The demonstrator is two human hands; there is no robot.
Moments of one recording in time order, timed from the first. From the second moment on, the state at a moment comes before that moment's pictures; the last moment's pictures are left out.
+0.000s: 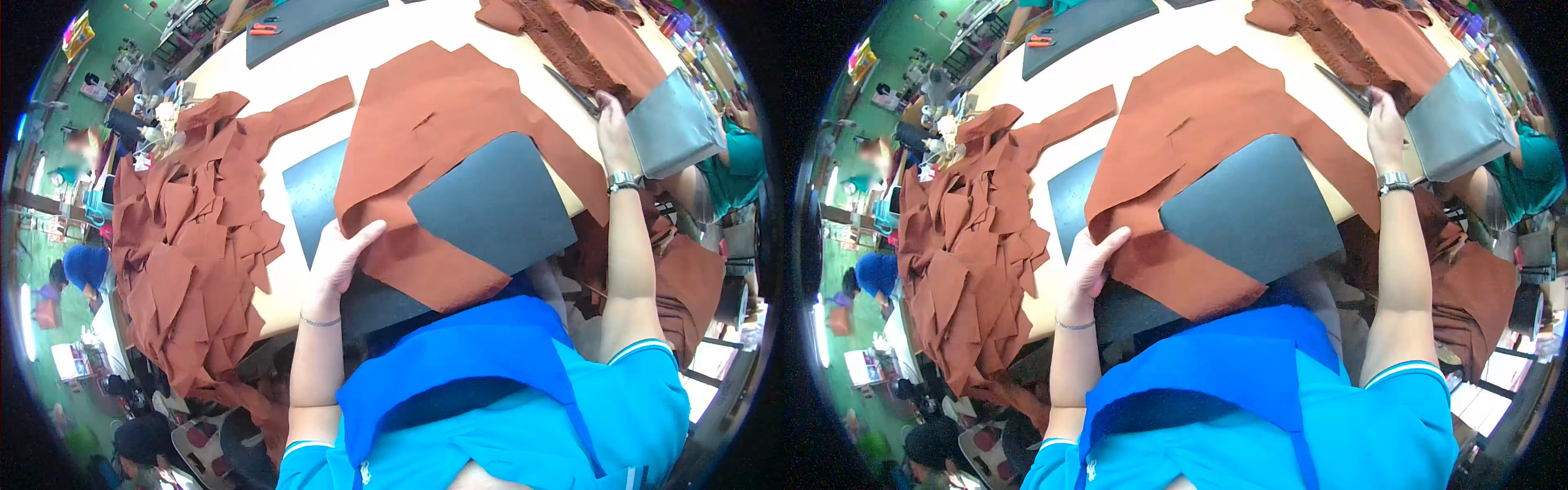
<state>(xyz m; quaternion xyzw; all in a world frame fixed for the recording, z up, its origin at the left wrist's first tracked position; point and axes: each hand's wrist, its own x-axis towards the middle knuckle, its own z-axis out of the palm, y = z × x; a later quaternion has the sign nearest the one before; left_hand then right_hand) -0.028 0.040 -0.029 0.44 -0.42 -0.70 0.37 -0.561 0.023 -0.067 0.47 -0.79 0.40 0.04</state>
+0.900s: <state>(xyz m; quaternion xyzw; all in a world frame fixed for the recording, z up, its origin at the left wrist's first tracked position) -0.018 0.039 -0.054 0.41 -0.33 -0.71 0.47 -0.249 0.056 -0.027 0.18 -0.37 0.30 -0.86</state>
